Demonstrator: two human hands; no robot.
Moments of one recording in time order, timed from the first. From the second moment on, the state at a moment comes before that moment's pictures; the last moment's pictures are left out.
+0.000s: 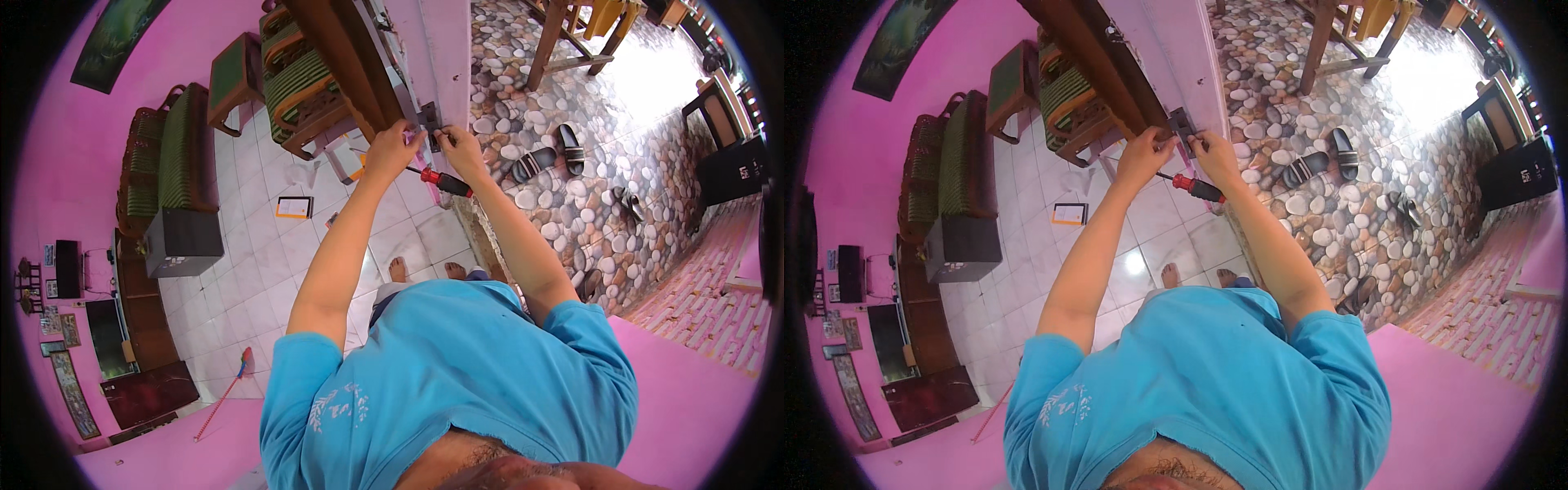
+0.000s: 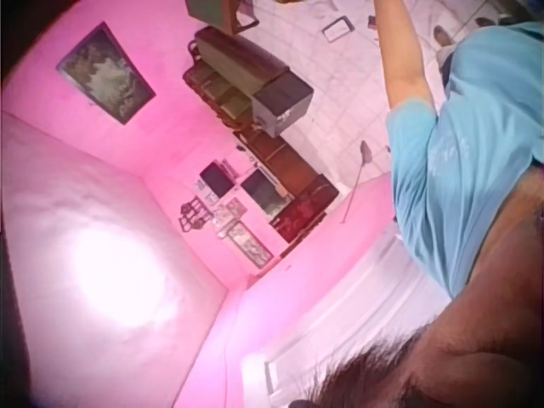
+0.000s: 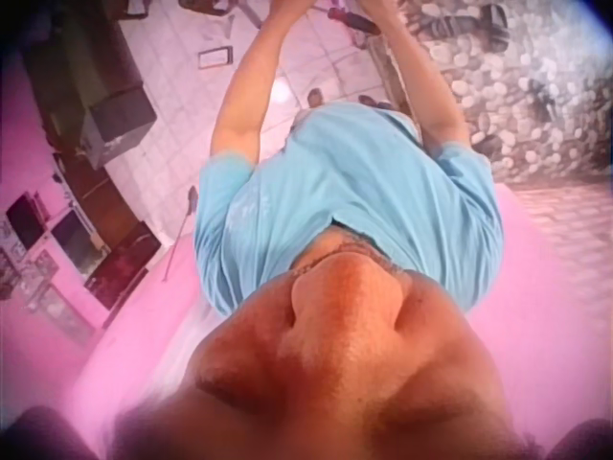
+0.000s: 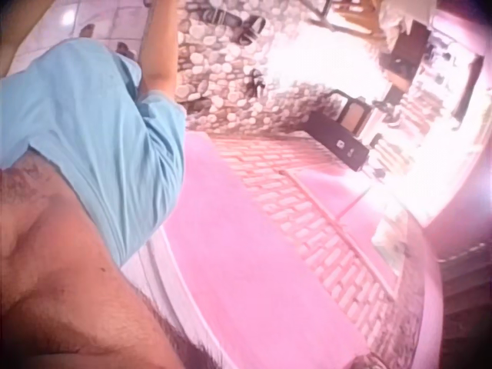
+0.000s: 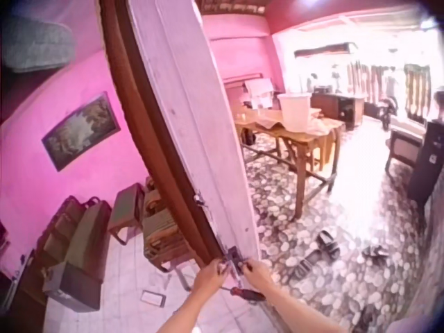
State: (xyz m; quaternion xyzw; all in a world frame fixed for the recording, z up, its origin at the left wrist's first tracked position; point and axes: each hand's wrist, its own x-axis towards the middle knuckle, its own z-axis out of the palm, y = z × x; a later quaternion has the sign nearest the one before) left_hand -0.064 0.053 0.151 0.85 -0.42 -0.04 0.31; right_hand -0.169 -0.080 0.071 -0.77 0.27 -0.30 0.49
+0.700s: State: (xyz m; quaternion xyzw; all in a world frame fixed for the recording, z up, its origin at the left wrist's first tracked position) left_hand -0.052 0.030 0.155 0.86 -0.45 0.00 0.24; right_hand -0.188 -0.099 0.038 -0.82 0.33 -0.21 0.42
